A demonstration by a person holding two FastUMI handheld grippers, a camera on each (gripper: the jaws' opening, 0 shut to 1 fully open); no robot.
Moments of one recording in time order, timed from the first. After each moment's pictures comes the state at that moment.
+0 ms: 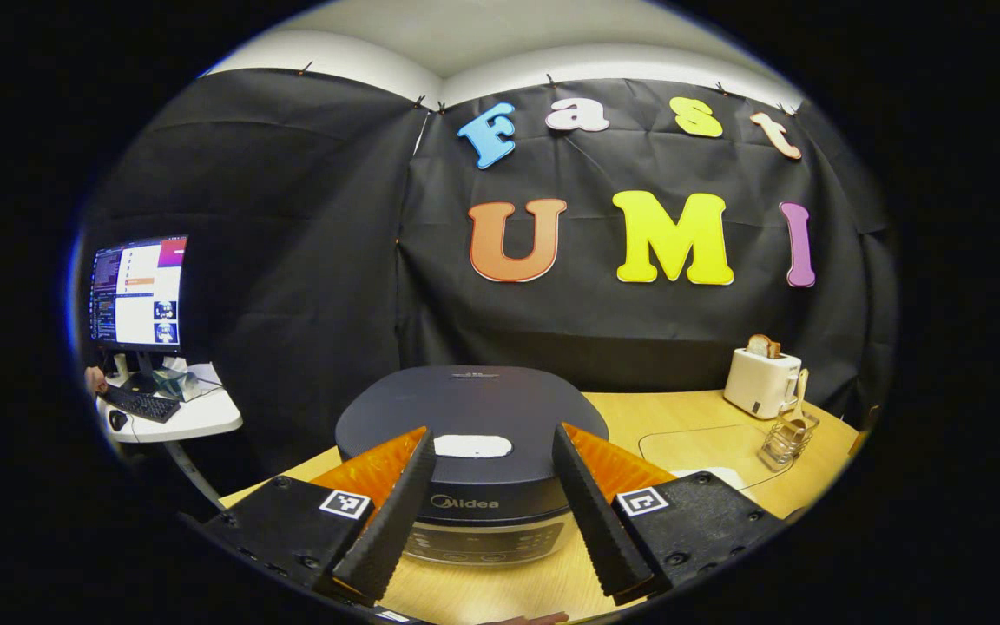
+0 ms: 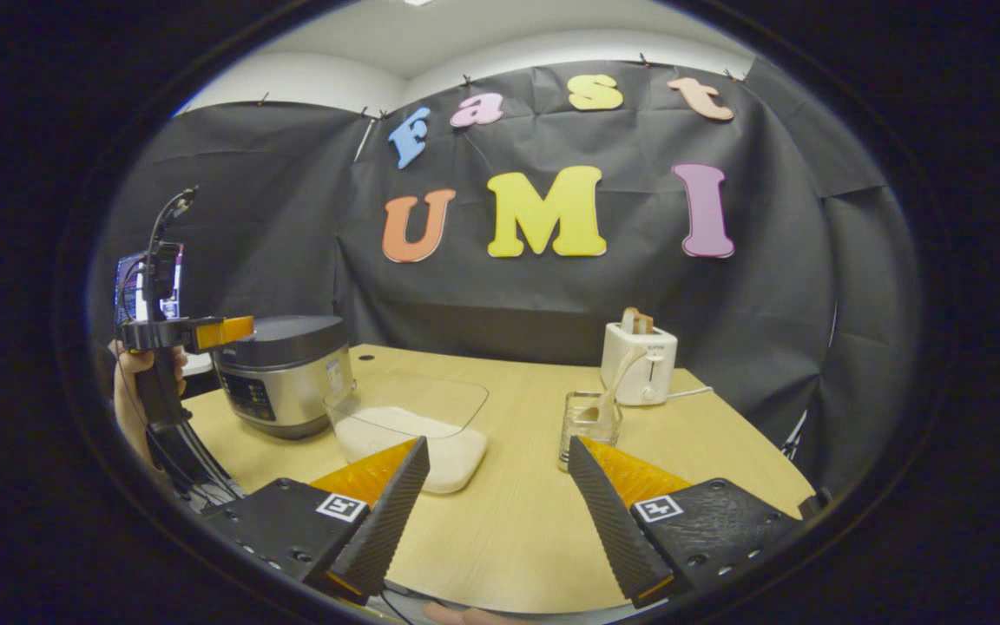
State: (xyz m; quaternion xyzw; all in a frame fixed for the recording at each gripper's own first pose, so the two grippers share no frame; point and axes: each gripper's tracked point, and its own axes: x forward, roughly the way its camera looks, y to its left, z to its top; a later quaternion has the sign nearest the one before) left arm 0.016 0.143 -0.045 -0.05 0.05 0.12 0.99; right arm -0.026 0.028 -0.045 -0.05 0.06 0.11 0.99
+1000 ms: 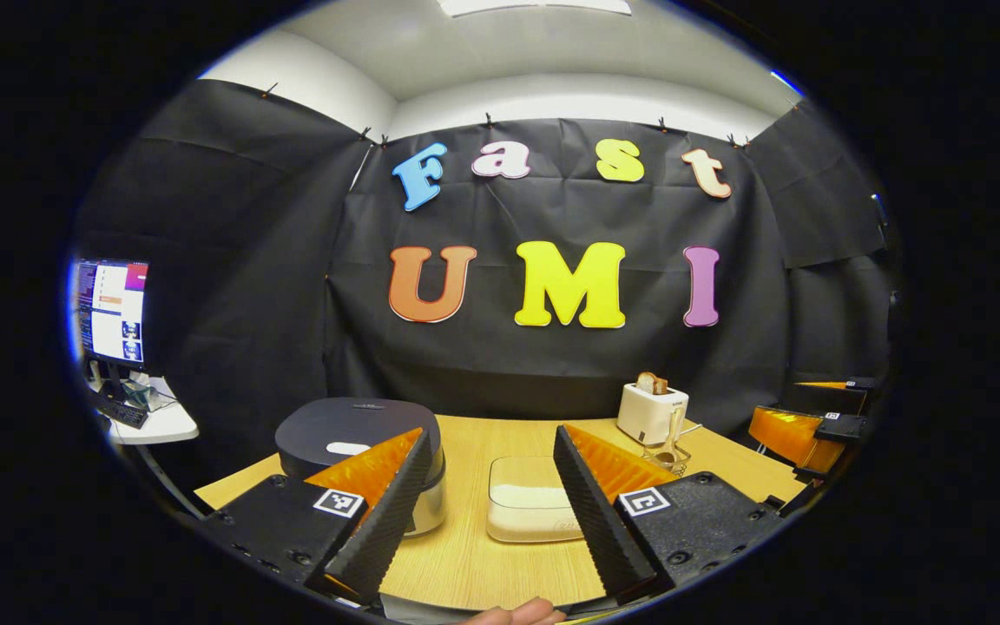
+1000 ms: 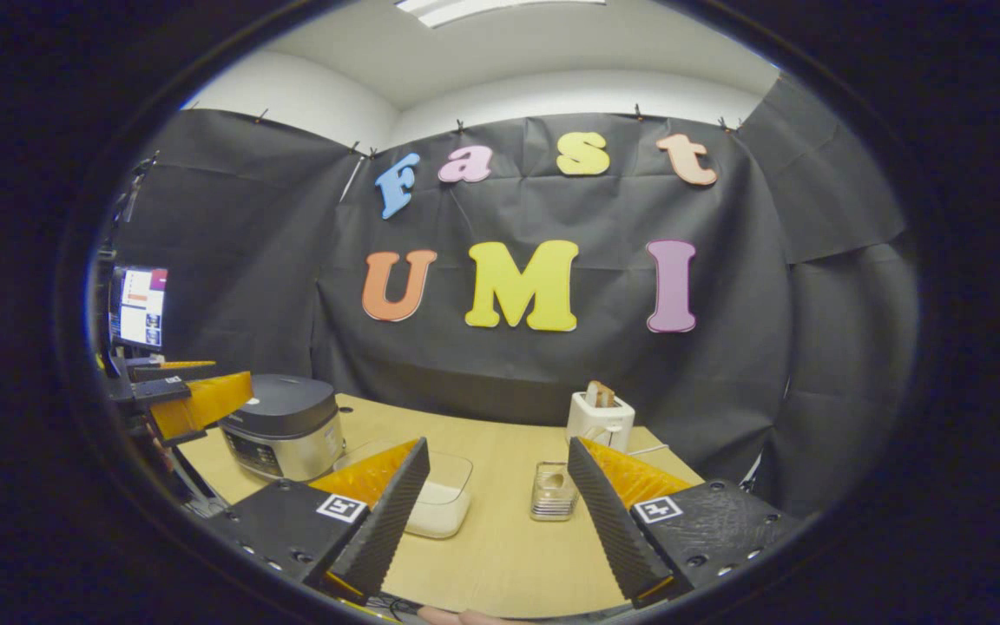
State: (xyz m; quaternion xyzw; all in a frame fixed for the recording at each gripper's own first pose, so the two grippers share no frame) left arm -0.052 0.003 0.032 -0.04 -0.01 0.01 1.00; right arm -0.074 0.035 0.047 -0.05 -0.02 0.06 1.00
